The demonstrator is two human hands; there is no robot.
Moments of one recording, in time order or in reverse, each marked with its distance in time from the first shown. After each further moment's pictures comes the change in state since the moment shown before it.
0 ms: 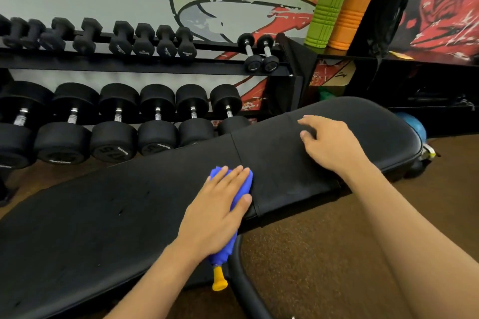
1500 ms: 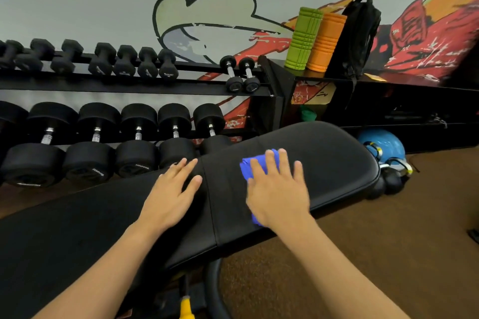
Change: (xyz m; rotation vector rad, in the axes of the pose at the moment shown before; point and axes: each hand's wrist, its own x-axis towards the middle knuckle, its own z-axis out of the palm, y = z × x) left_hand 0.080 -0.040 -0.011 -0.061 0.089 -0.209; right_hand -0.036 -0.024 0.035 -0.415 -0.086 -0.031
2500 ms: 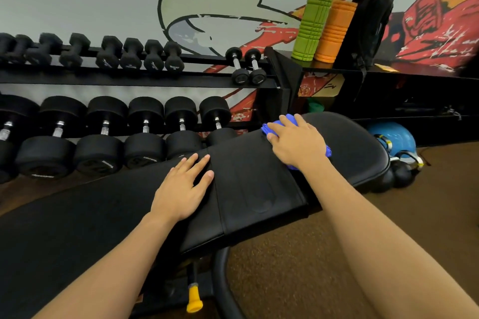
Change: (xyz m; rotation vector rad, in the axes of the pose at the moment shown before) left_hand 0.001 -0.003 0.012 0.139 -0.024 0.003; right_hand 0.093 0.054 -0.010 -0.017 -0.012 -0.050
